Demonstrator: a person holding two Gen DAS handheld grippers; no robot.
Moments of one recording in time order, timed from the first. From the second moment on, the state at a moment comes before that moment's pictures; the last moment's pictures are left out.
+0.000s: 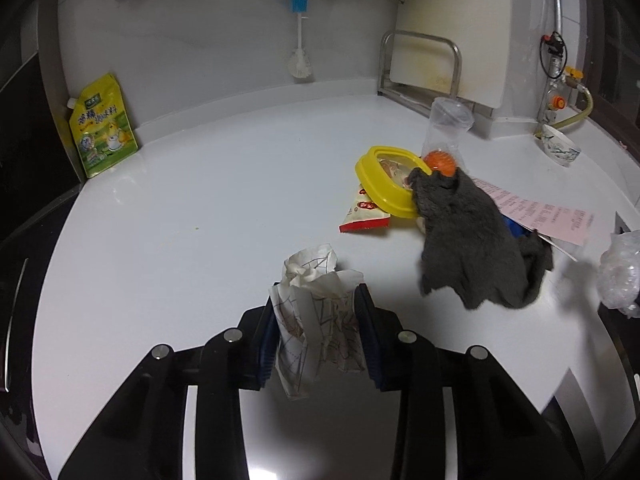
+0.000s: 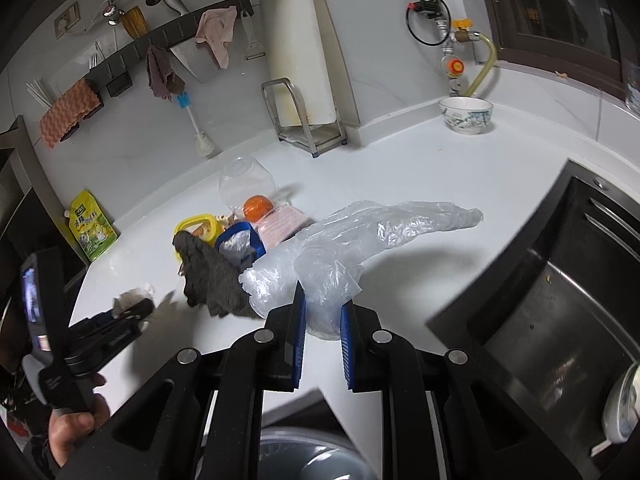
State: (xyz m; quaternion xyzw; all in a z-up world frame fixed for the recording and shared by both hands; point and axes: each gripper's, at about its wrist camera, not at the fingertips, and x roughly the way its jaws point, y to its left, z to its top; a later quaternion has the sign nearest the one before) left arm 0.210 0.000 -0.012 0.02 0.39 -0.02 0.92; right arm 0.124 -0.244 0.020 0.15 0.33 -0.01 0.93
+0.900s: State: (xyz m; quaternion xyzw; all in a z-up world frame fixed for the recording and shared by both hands) left arm 0.014 -0.051 -0.013 0.08 0.36 -0.15 0.92; right arm -0.066 -0.206 -0.030 0.14 0.37 -0.03 0.92
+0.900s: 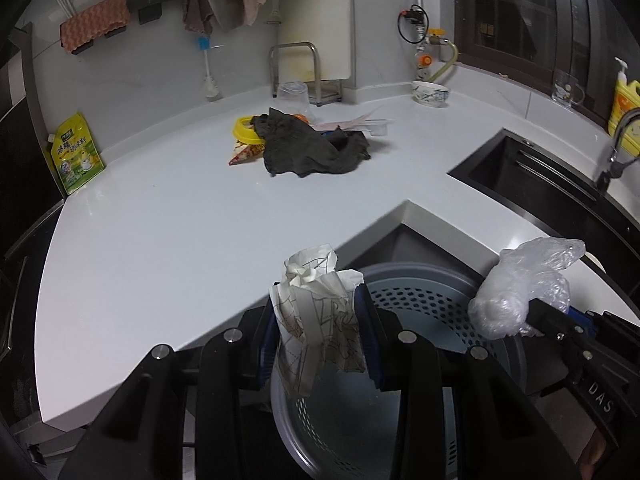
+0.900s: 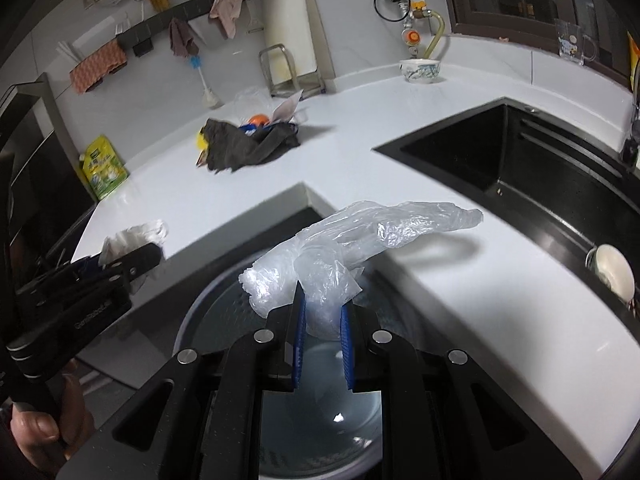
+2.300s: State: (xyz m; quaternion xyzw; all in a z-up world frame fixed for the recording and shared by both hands) left arm -0.003 -0.037 -0.054 0.07 0.42 -0.15 0.89; right arm -0.088 -0.200 -0.070 0.14 0.42 -0.03 0.89
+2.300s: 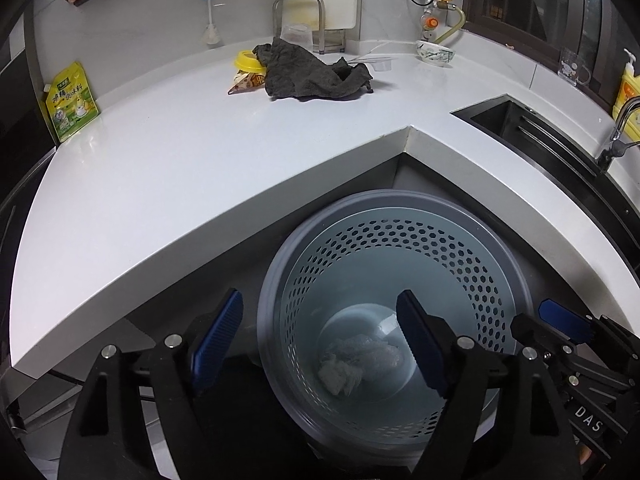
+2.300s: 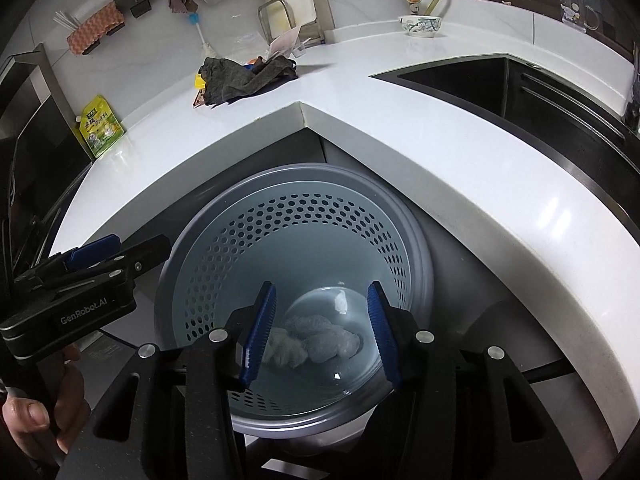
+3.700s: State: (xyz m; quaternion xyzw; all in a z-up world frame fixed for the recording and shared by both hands) left arm 0.069 -0.006 0.009 0.03 0.36 -0.10 0.93; right arm -0.001 -0.234 -0.006 0.13 0.38 0.00 0.91
